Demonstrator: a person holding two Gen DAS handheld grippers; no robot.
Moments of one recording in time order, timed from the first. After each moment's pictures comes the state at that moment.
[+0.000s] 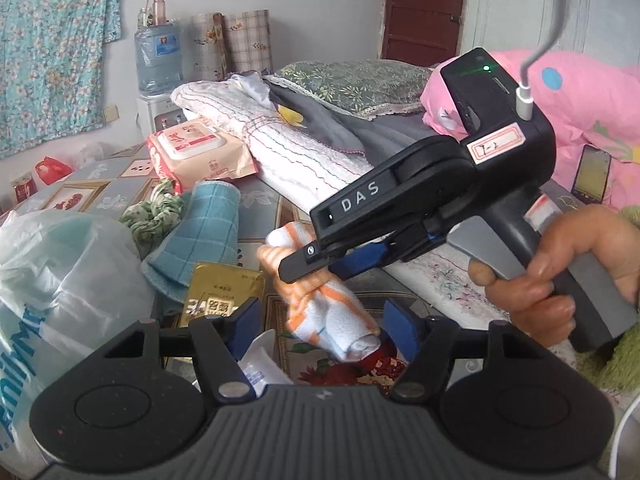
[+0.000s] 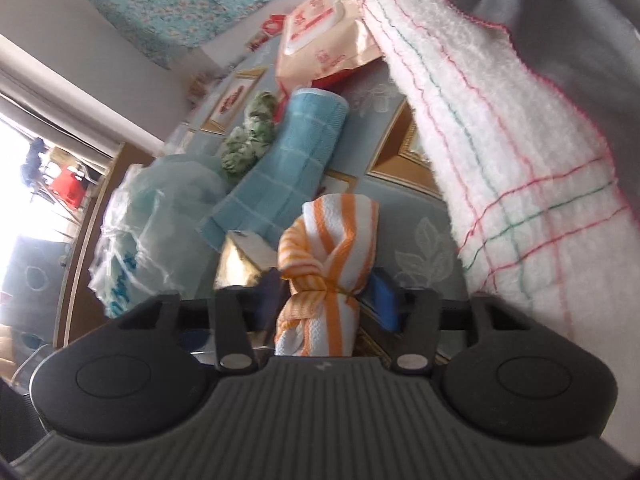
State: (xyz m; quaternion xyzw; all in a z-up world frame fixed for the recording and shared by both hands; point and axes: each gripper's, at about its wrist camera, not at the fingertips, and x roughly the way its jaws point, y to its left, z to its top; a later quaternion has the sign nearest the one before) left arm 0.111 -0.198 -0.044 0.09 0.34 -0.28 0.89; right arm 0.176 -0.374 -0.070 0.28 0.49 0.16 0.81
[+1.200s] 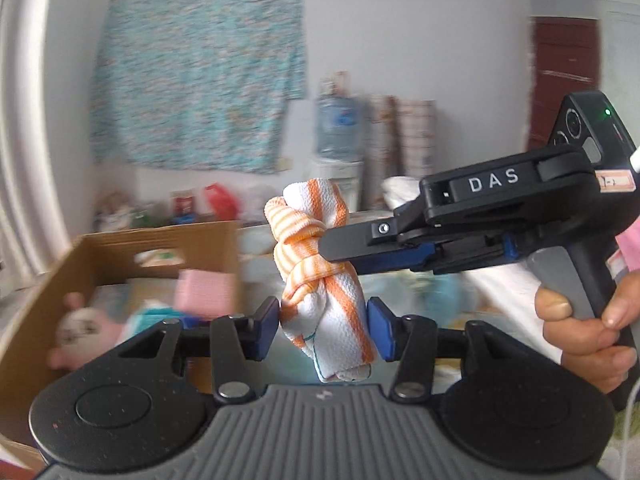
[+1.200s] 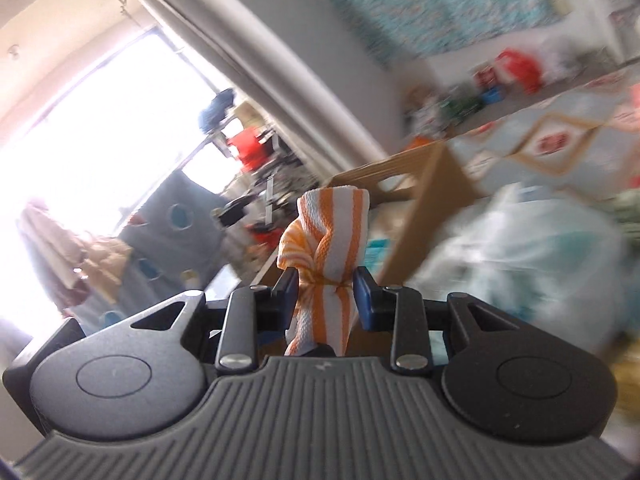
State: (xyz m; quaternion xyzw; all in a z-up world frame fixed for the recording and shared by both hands) left arm 0.040 0.020 0.069 0.01 0.25 -0.05 0.97; right arm 0.170 -0.151 0.077 0.25 0.36 0.43 0.79
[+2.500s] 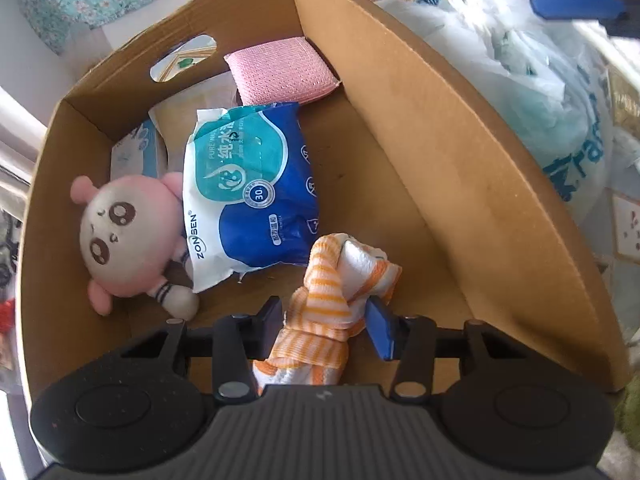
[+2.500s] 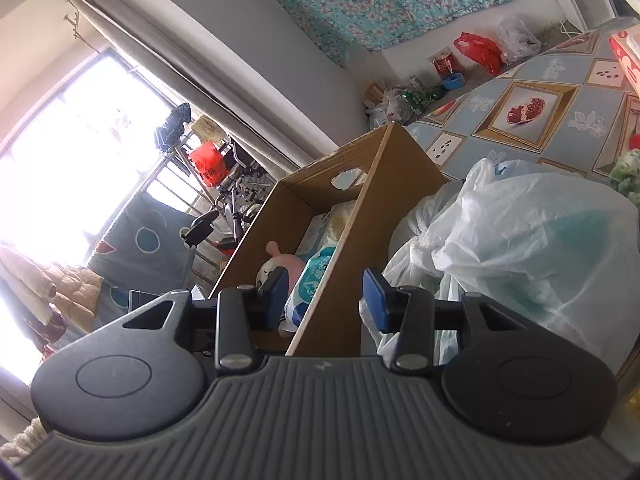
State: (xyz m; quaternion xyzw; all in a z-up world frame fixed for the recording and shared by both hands) left arm 0.143 0.120 -0.035 0.18 0.56 -0.05 0.80; right arm 0.197 -0.143 0.034 0.28 0.38 0.36 0.80
